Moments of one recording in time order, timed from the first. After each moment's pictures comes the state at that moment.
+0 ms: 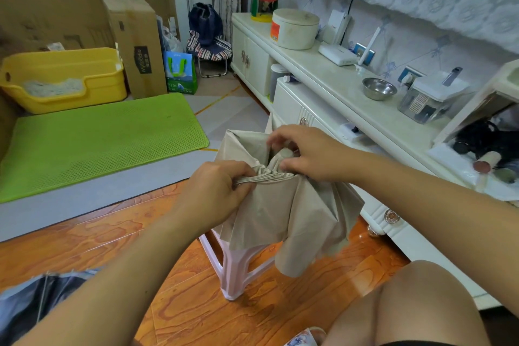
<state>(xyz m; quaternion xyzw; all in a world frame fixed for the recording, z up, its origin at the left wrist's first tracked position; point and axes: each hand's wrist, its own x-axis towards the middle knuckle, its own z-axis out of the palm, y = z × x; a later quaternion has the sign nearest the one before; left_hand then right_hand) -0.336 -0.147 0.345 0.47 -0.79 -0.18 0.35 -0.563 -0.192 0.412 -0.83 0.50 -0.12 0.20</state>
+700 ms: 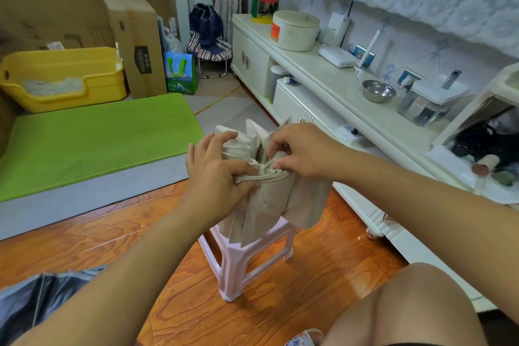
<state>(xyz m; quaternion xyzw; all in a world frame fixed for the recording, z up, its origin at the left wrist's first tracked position) -0.342 -0.157 0.344 0.53 -0.77 -0.11 0.34 -0.544 -0.190 0.425 -0.84 0.52 -0.08 0.10</state>
